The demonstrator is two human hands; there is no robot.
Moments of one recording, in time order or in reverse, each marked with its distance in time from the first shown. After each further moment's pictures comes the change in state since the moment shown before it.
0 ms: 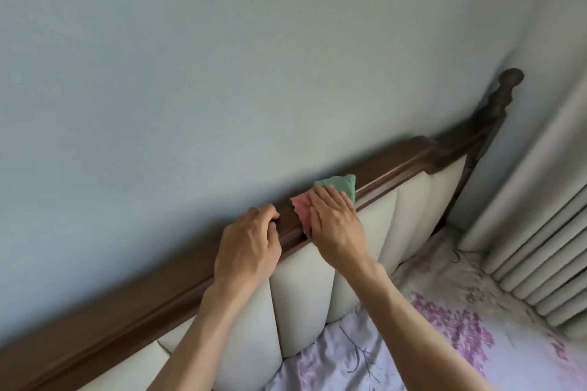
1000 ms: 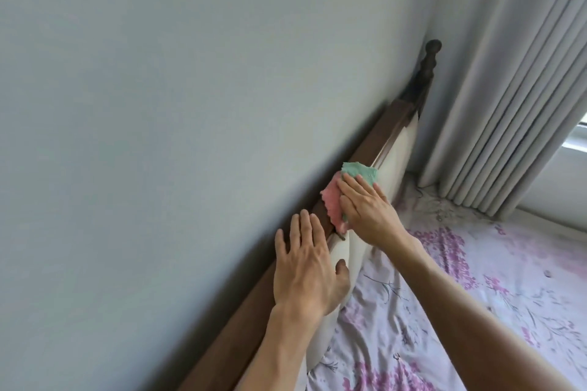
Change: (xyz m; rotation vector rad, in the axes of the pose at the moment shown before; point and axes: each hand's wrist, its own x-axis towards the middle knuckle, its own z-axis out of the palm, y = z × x) left_hand -0.076 -0.120 -0.080 0.204 -0.379 0.384; right_hand -0.039 -0.157 0.018 -0.250 -0.117 0.421
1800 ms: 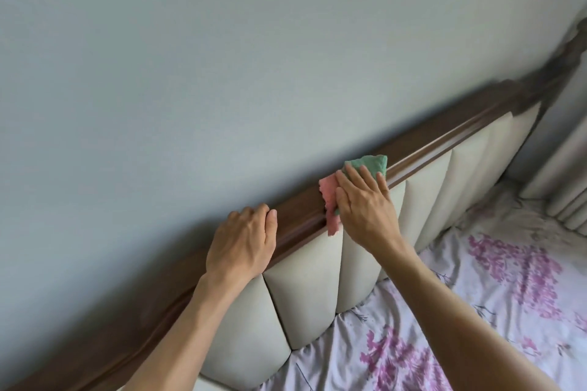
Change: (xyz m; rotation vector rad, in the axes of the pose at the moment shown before) left_hand -0.173 -0.082 -0.028 0.039 0.134 -0.471; right_hand -0.108 -0.097 0.017 0.085 0.031 -0.324
